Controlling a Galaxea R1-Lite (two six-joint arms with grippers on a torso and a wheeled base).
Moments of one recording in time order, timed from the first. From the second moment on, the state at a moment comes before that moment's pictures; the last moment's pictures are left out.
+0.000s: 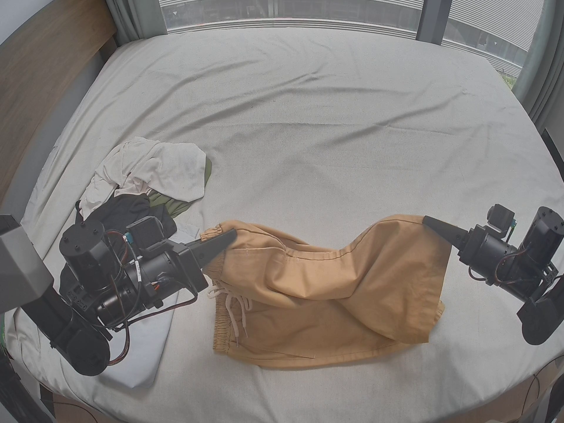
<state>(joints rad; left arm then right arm) -0.41 1.90 -0.39 -1.55 -0.41 -0.46 0.19 1.78 -0.31 -1.53 0.54 0.63</state>
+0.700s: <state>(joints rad) -0.37 1.89 -0.43 -1.55 -0.41 -0.51 0.12 1.75 -0.35 -1.53 0.60 0.63</state>
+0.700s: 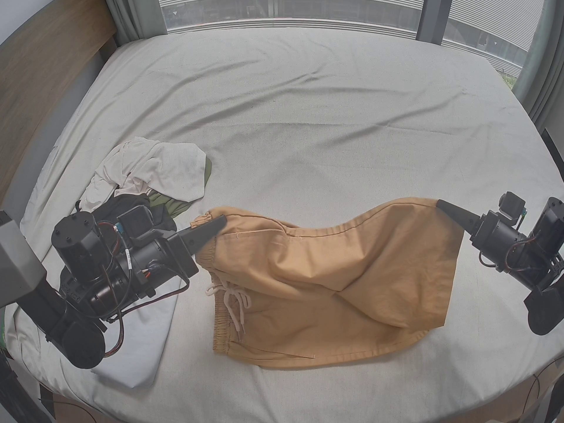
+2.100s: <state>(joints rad) -0.29 1.80 -0.50 -1.55 -0.41 -0.59 -0.05 1.69 -0.43 -1.53 0.69 0.70</state>
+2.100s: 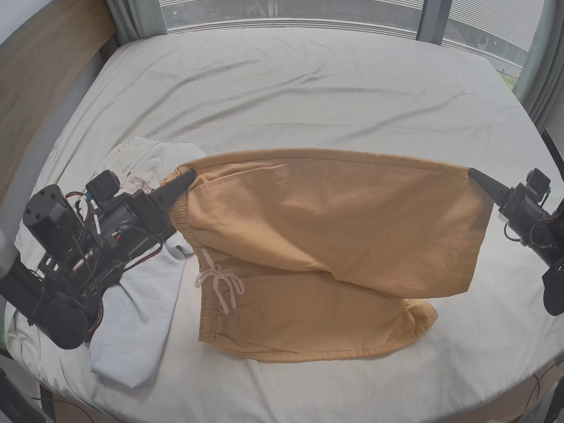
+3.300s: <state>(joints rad) -0.28 1.77 -0.51 -1.55 -0.42 -0.62 -0.08 1.57 -0.46 -1.52 0.74 0.81</state>
